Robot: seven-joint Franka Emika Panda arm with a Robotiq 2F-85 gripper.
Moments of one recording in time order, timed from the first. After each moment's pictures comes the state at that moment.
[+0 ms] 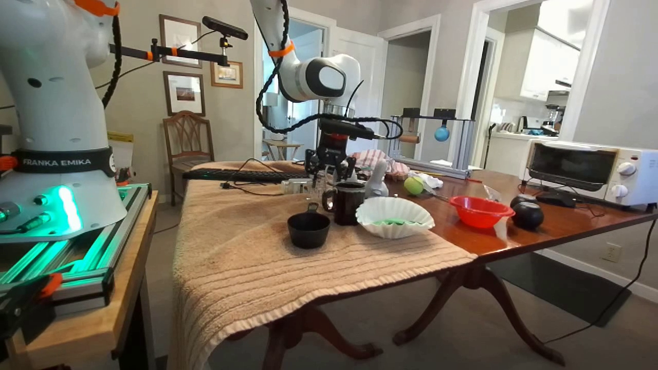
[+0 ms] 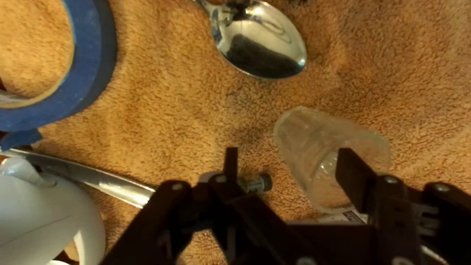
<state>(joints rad) -0.08 0.39 0.10 -2.17 -0.21 2.40 -1.15</state>
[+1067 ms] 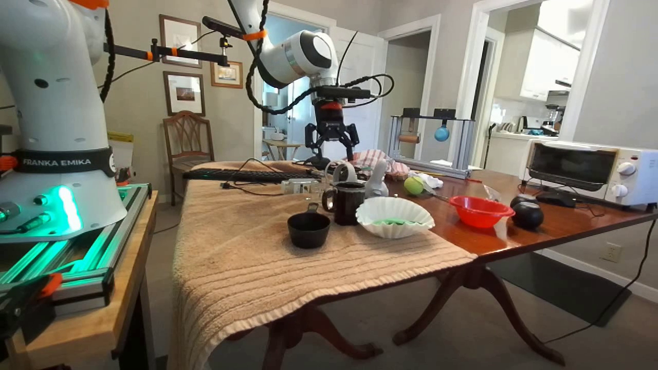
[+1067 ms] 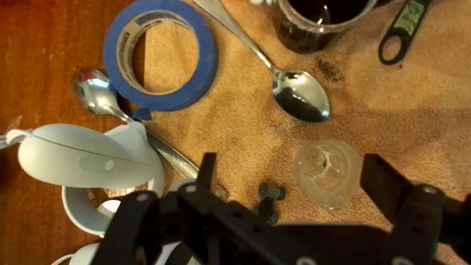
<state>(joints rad) 0.02 0.22 0.06 -2.25 -0.65 2.40 -1.01</state>
